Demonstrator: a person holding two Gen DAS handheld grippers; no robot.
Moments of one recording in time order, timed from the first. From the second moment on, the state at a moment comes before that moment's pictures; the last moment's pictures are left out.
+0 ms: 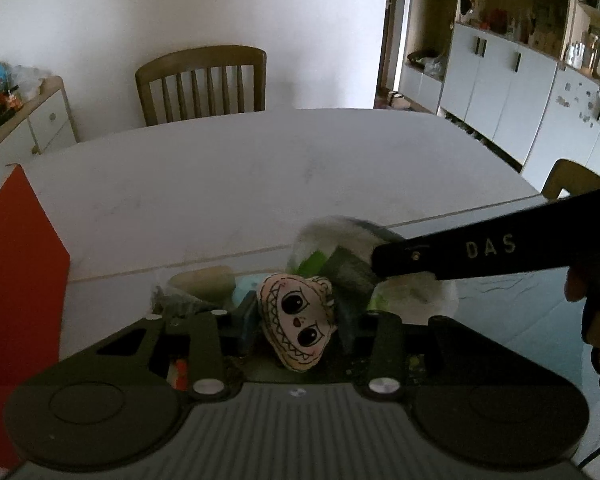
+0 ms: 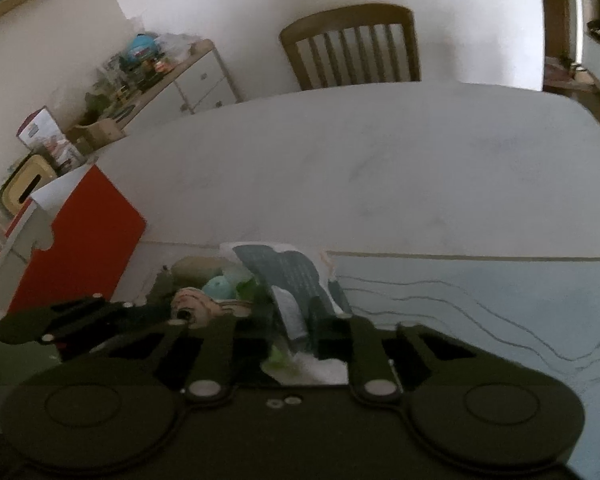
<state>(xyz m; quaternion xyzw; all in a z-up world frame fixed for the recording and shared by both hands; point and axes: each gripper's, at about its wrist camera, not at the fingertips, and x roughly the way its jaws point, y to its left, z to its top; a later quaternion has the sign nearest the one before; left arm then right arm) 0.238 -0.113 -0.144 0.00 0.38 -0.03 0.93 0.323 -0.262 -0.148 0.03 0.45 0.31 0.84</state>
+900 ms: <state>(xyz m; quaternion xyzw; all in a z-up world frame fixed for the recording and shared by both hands) 0.149 -0.022 -0.044 -0.09 0.35 -0.05 0.93 0.219 -0.247 -0.041 0.03 0.37 0.29 0.88</state>
